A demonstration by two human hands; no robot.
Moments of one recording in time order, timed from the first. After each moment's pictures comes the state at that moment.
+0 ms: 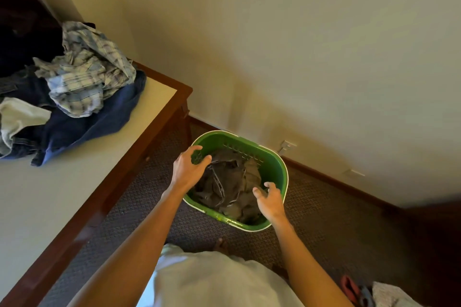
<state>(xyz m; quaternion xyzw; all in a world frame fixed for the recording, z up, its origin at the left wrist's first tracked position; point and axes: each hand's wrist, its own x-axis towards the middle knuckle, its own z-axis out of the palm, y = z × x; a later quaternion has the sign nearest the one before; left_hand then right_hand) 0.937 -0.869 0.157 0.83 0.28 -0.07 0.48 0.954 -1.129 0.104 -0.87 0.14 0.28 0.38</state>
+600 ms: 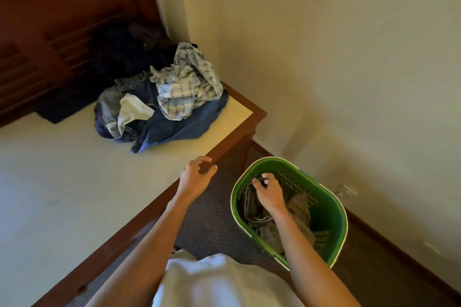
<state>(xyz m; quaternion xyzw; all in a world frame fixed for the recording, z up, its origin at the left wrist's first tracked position) 0.860 -0.732 0.180 0.79 0.38 0.05 0.47 0.978 -0.926 0.136 -0.87 -0.04 0.30 0.38</state>
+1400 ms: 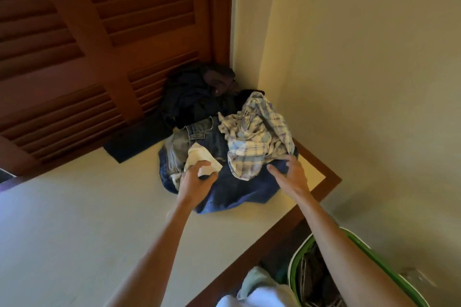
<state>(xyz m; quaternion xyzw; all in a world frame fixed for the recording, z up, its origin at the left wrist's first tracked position) 0.861 -0.463 0.208 0.77 0.44 0.15 0.44 1.080 -0.644 0.194 -0.88 -0.20 0.22 0.37</state>
